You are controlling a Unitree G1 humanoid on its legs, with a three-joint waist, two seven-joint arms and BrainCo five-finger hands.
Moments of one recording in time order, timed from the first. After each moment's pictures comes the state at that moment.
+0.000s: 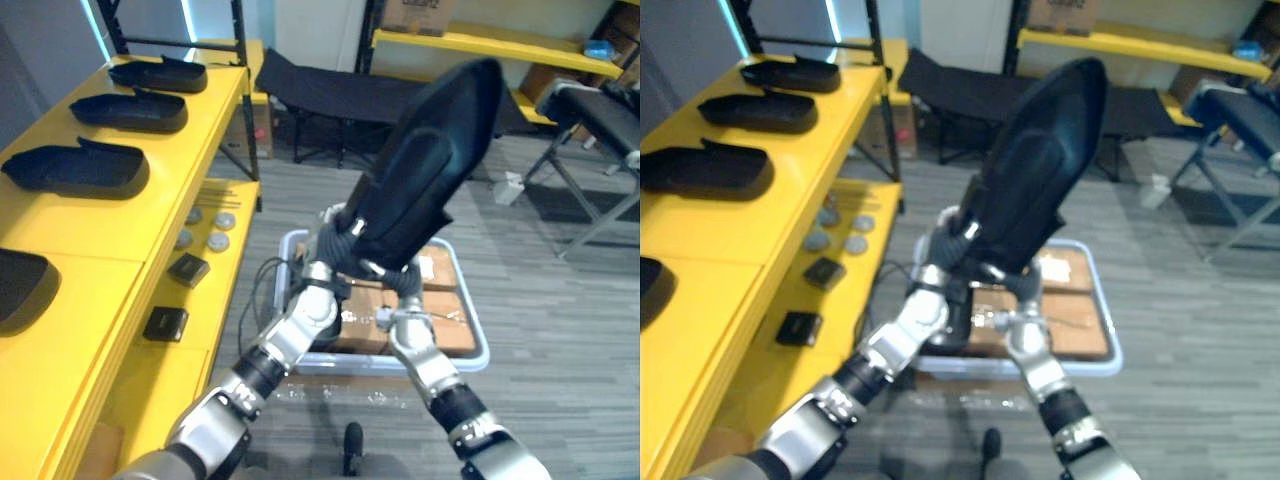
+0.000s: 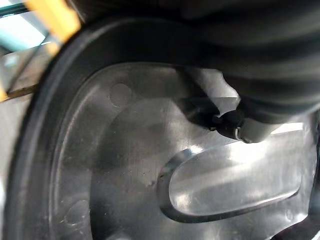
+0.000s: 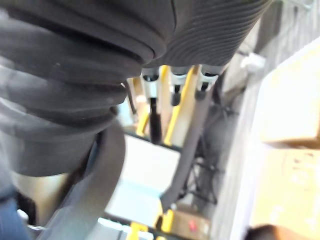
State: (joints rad) left arm -0.61 0.07 -0.56 0.38 0.25 0.01 0.59; right arm -0.34 -0.12 0.34 0.49 0.04 -0.17 -0.53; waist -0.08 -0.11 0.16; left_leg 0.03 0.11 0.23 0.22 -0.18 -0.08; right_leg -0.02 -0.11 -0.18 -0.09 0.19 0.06
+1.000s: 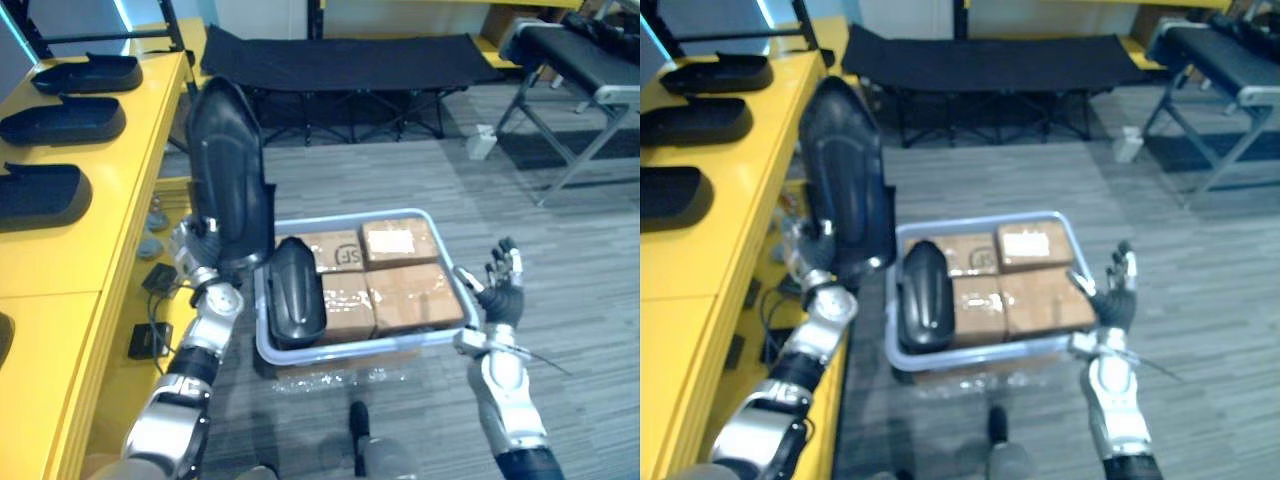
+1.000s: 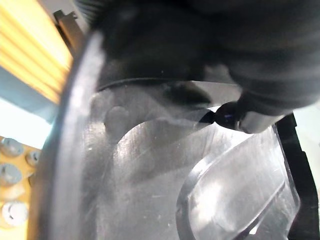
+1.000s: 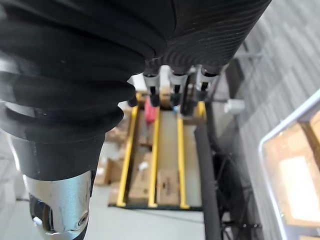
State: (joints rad) left arm -0.44 0.24 -0.05 0.52 0.12 -0.16 0.80; right arm 0.07 -0.22 -0.08 0.08 0.31 -0.34 -0.34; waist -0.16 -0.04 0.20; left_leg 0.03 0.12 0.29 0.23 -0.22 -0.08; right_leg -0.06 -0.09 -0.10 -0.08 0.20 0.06
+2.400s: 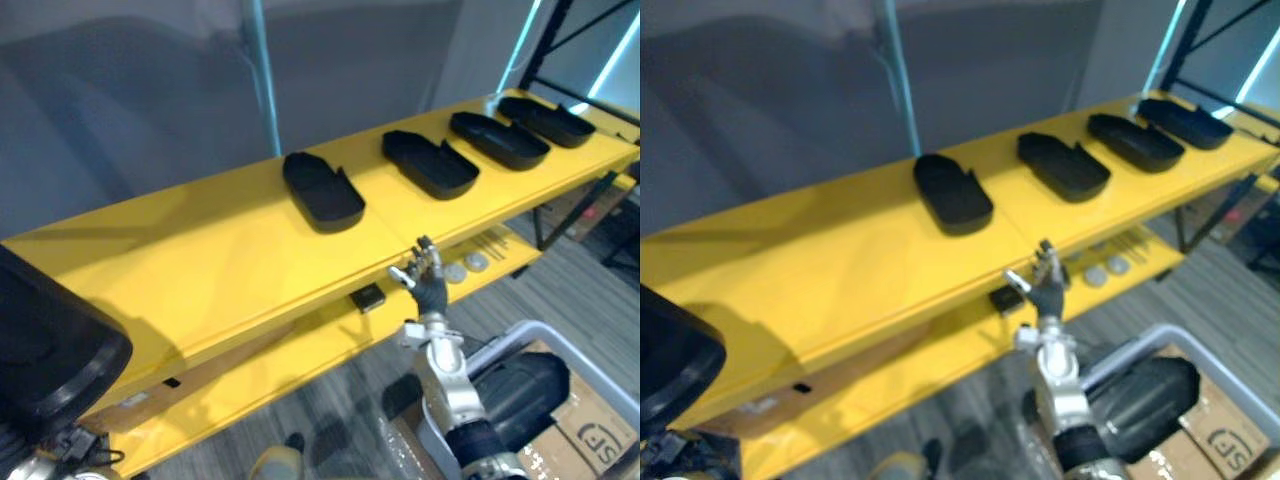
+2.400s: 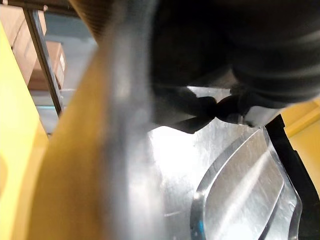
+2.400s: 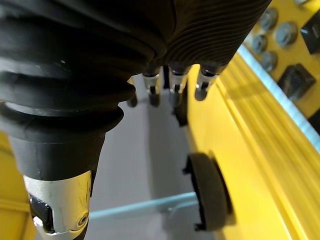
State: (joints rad) left arm 0.44 -0.09 0.57 -0.46 -0.06 -0.41 0.54; right arm -0.16 -0.10 0.16 0.31 0.30 -0.37 -0.19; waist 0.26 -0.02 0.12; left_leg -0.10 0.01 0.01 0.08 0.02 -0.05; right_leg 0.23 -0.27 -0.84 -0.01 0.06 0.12
